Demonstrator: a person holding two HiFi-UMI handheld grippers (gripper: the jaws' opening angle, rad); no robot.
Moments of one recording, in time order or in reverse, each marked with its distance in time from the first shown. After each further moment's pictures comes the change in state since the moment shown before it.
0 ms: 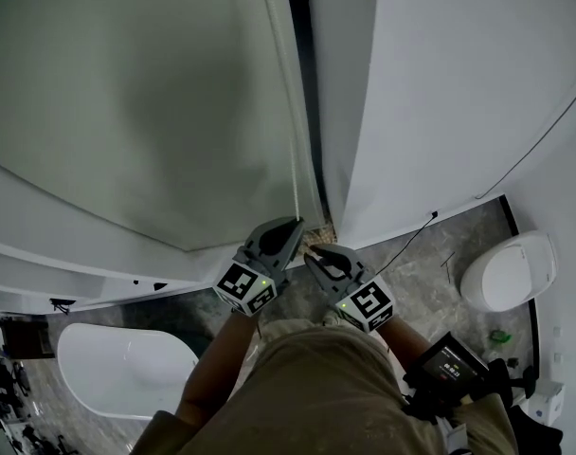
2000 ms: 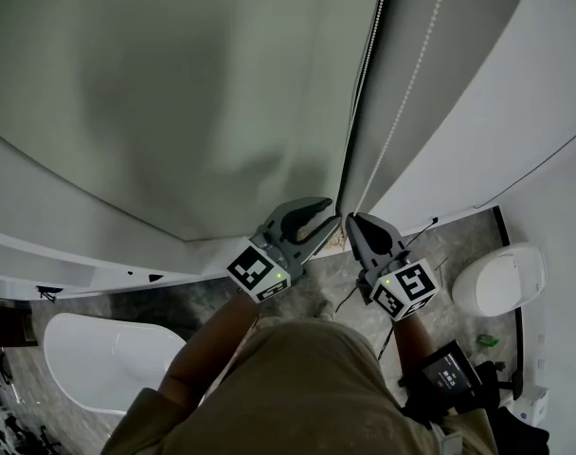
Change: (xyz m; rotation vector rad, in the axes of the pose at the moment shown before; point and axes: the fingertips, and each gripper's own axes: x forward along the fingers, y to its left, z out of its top) left arm 0.039 -0.027 0.055 0.062 -0.148 -0.218; right arm -0.029 -0.086 0.071 0.103 -0.138 -0.211
